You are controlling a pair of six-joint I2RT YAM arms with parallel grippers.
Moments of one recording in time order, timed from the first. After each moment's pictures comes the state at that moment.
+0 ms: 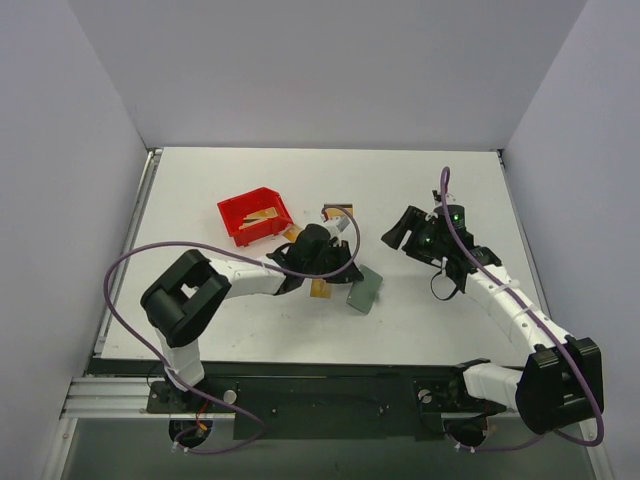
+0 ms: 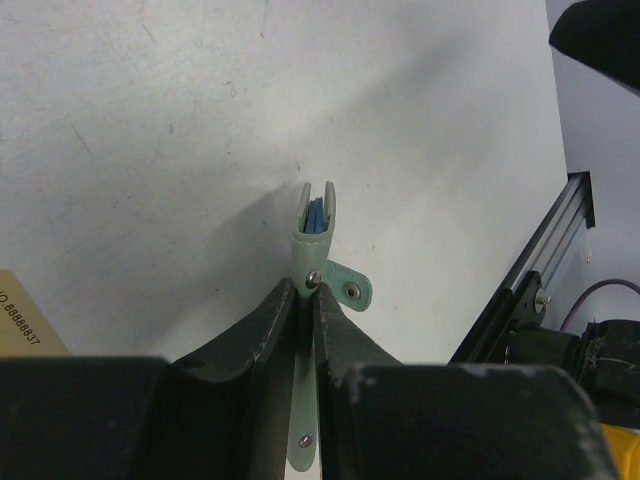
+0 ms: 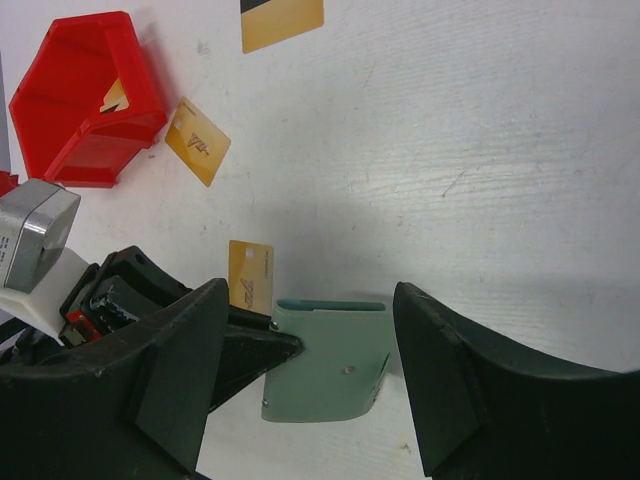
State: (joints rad) left arm -0.82 1.82 0.97 0.31 0.28 -0.75; right arm 0.26 1.19 0.76 -0.21 -0.14 0.63
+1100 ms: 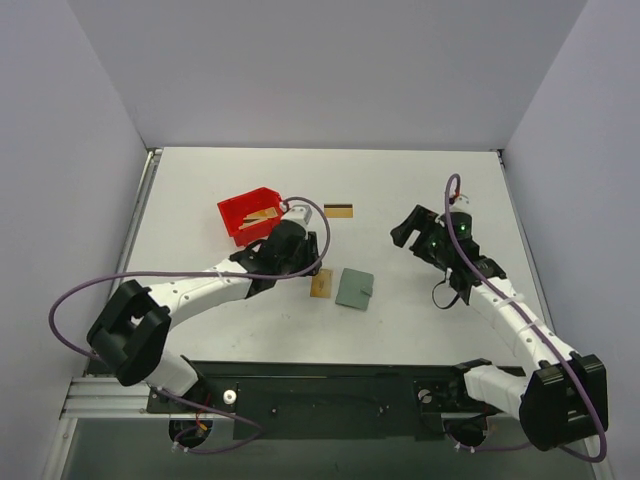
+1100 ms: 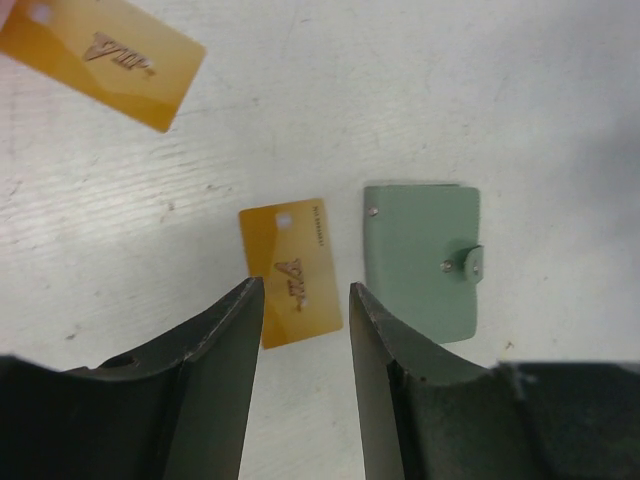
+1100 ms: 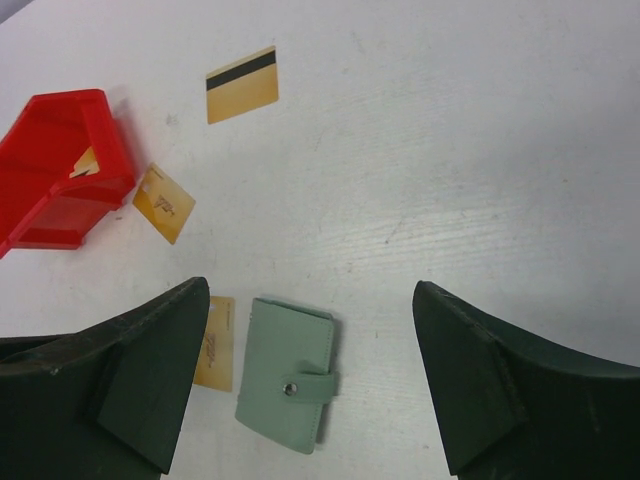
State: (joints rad) left arm -0.77 1.52 0.93 -0.08 -0.13 -0.58; right arm 0.25 1.11 0.69 -0.11 -0.01 0.59
